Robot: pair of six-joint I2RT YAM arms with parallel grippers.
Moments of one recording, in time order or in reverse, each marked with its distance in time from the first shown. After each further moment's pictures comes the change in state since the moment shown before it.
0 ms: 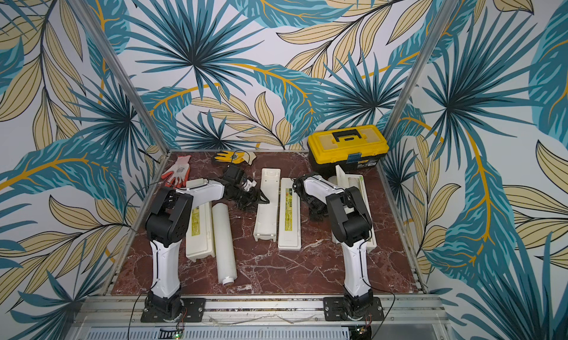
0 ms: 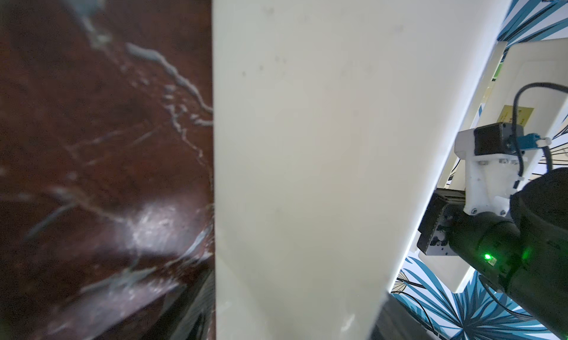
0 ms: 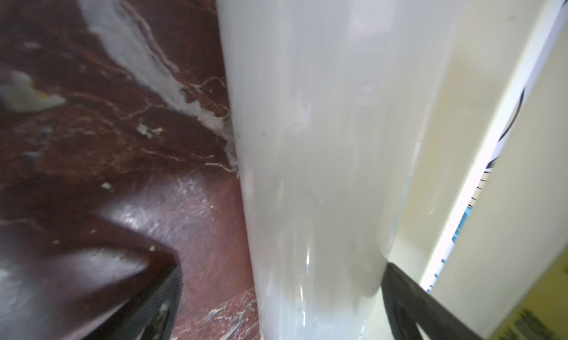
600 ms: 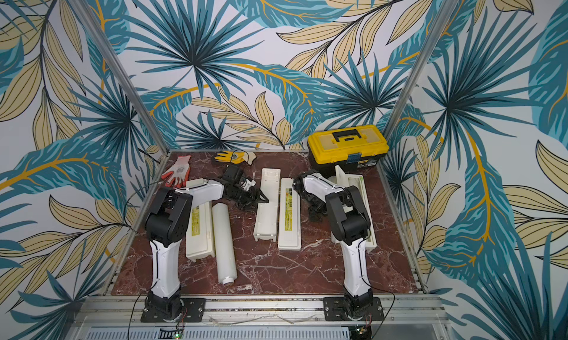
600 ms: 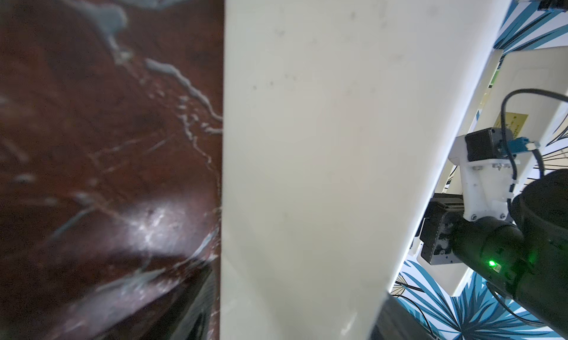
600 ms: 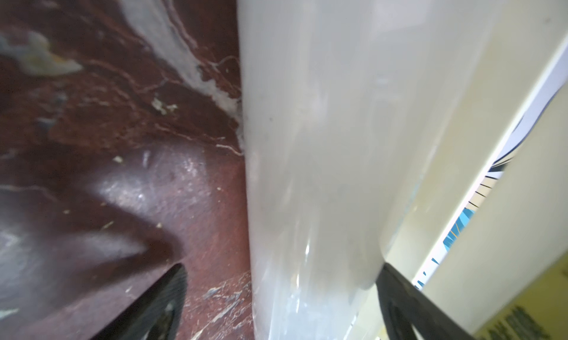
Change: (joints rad) left arm 0.008 0.000 0.000 0.008 -0.002 -0.005; right arm -0.003 0.020 0.046 -0.057 -0.039 -0.055
